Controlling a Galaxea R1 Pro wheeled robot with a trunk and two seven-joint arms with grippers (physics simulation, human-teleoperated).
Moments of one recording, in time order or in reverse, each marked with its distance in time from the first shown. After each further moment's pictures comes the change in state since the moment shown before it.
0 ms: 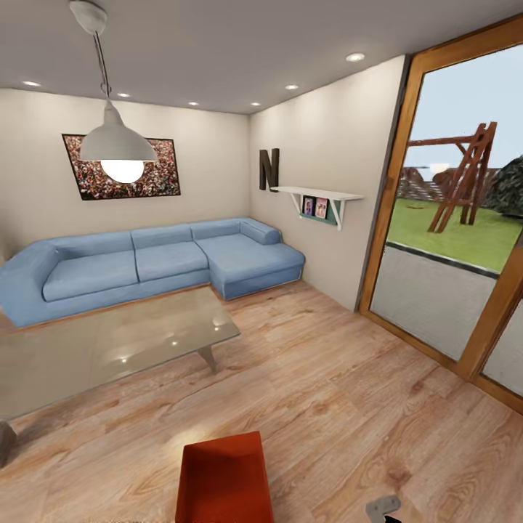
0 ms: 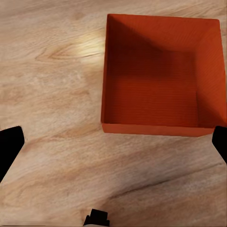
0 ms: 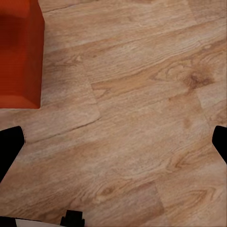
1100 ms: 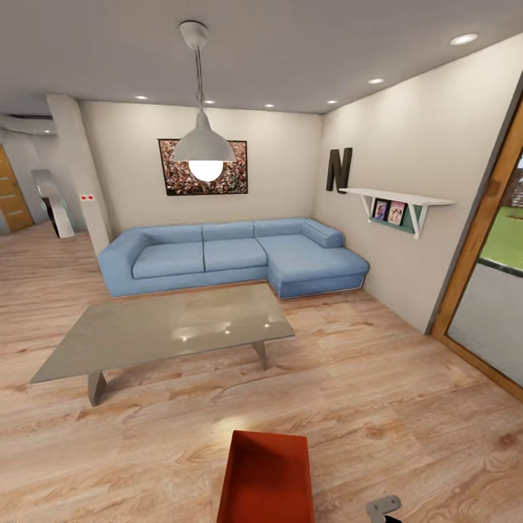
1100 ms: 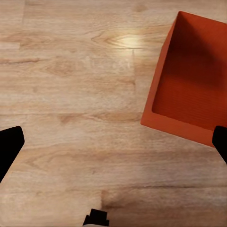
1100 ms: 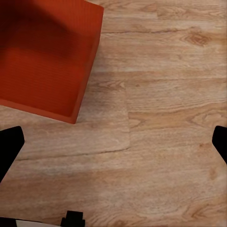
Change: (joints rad) left arm 0.000 -0.001 0.000 0.000 0.001 0.000 0.000; right arm 0.000 0.000 -0.001 -0.002 -0.004 0.000 0.000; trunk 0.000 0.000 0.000
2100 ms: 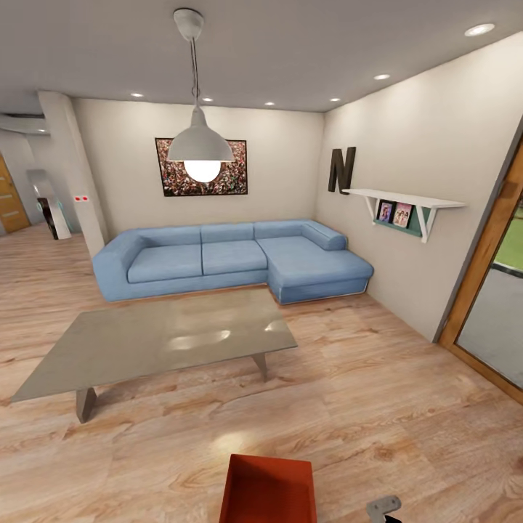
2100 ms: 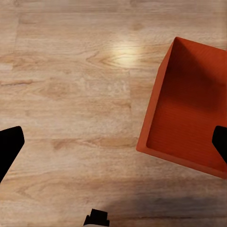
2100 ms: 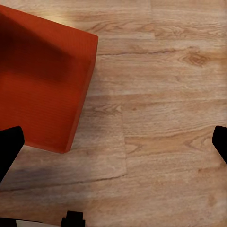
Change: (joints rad) left arm 0.000 0.001 0.000 0.000 0.000 0.000 0.000; right arm 0.000 0.000 0.000 0.000 -0.001 0.000 0.000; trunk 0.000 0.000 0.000
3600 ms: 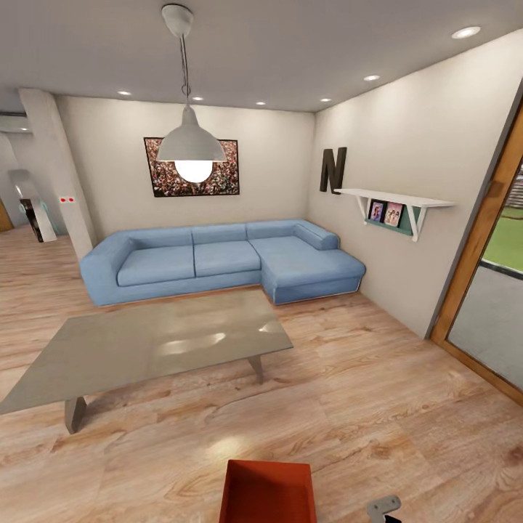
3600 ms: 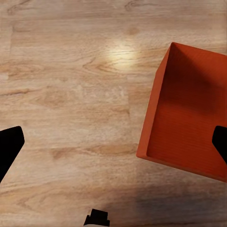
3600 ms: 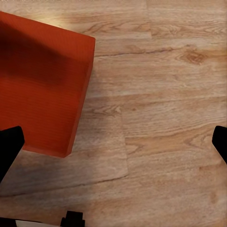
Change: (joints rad) left arm 0.000 0.000 0.000 0.000 0.000 0.000 0.002; right arm 0.000 0.000 0.000 0.000 0.002 0.000 0.000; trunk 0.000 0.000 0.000
